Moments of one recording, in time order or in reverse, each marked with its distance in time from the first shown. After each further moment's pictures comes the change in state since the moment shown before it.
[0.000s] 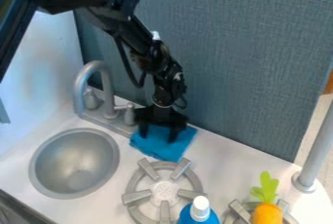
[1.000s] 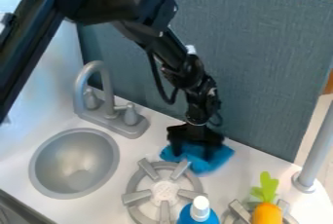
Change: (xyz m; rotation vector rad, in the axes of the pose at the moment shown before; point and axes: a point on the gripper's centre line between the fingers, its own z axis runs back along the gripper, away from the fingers) arm -0.039 -0.081 0.013 -0.126 0.029 -0.113
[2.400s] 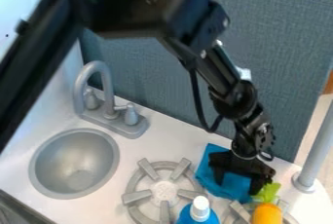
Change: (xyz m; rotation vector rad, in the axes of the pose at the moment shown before) arm -0.049 -0.076 0.022 -0.050 -0.064 -0.094
